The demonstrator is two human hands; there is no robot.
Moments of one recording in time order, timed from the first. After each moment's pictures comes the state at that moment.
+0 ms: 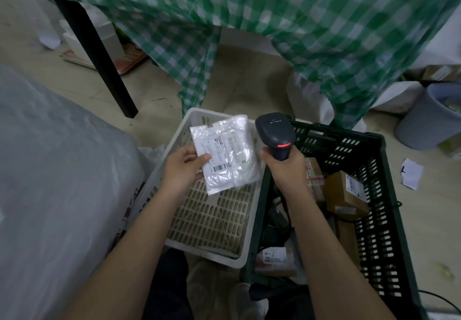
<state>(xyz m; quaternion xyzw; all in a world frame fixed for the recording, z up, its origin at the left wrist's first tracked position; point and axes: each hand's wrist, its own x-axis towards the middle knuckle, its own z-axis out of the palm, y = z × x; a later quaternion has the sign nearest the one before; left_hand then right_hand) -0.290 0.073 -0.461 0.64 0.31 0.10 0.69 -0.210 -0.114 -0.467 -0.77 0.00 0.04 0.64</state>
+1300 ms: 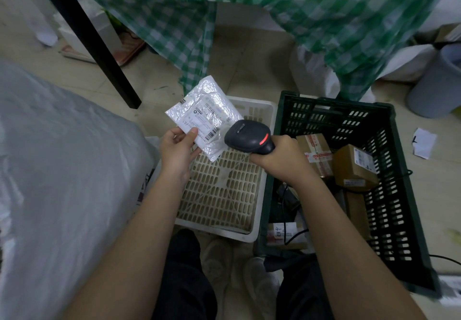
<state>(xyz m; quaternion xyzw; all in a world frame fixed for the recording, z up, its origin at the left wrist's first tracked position) -0.290 0.084 -0.471 0.53 0.36 0.21 0.74 -0.239 -0.118 -0.449 -0.88 -0.14 0.16 0.42</state>
